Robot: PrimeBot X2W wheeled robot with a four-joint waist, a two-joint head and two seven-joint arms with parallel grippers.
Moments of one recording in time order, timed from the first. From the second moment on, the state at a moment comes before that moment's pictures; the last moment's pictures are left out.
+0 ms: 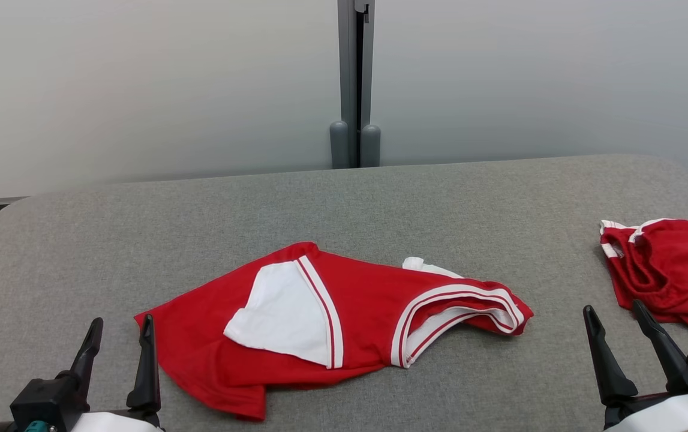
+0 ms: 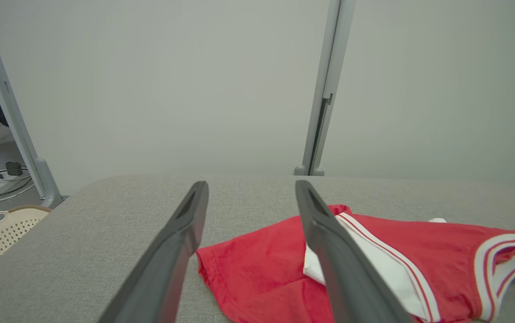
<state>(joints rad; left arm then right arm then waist) 0.13 0.31 -0.19 -0.05 -0.45 0.20 -0.15 0.14 -0.19 0.04 -0.09 0.27 0.13 0.03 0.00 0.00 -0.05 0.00</state>
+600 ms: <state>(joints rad) 0.13 0.21 -0.33 0.19 -0.53 0.10 -0.06 0.13 -0.18 0.06 -0.10 0.28 0.13 0.03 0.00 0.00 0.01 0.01</state>
